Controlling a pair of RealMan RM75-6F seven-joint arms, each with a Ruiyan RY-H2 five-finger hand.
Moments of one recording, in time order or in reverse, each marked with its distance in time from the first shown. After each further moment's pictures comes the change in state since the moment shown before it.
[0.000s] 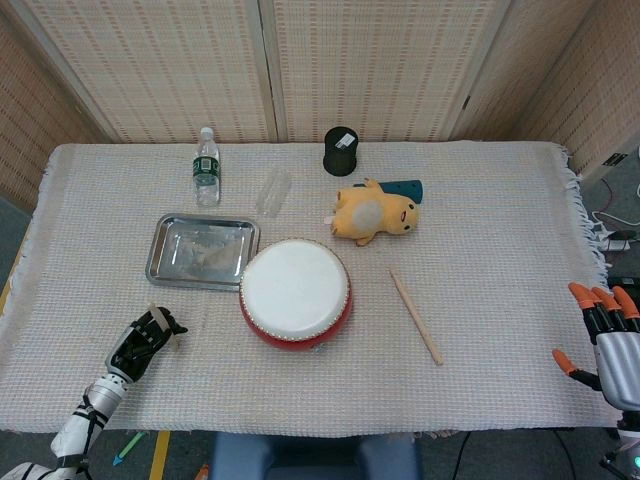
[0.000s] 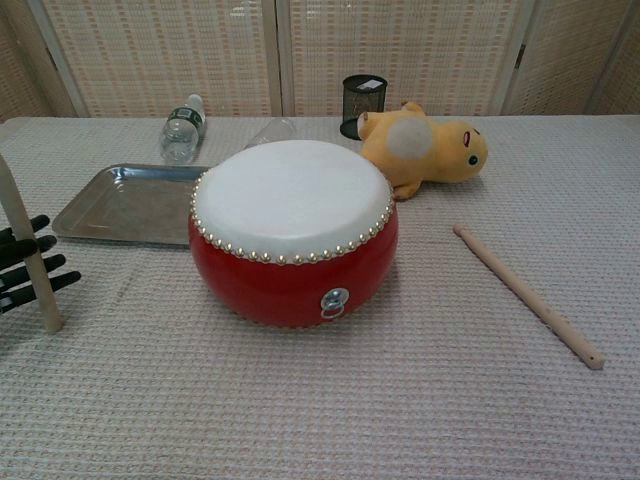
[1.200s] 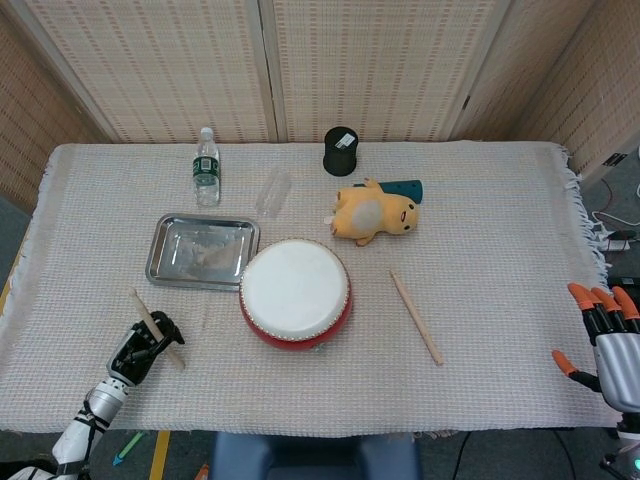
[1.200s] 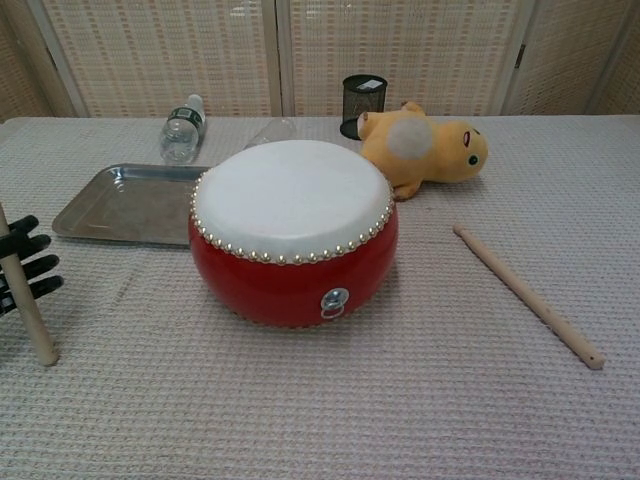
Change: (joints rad) left arm 0.024 -0.045 0.024 0.073 0.087 0.100 -0.060; right arm -0.004 0.005 -0.002 -0.017 -0.008 0.009 -0.012
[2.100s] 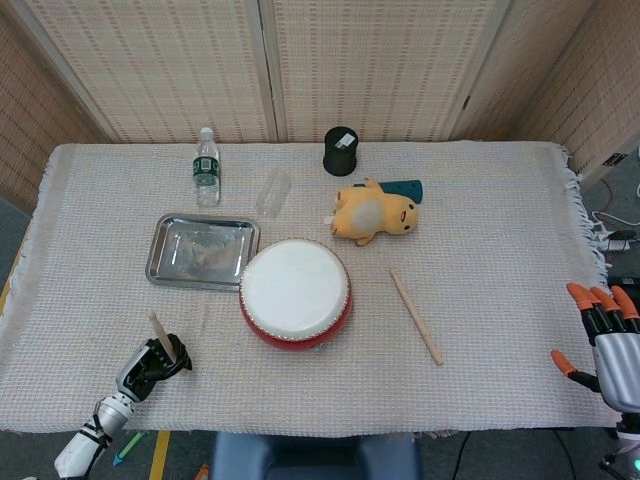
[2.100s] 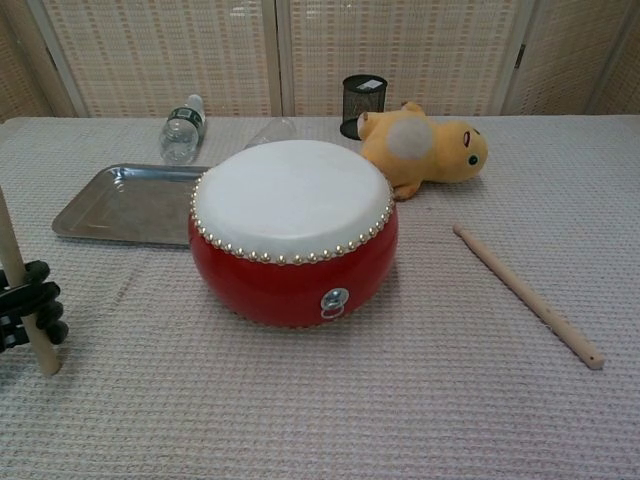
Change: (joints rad) left arm -0.001 -0.027 0.100 0.026 0.040 0.044 0.203; right arm 0.000 0.007 -0.001 -0.013 -0.008 0.003 -0.006
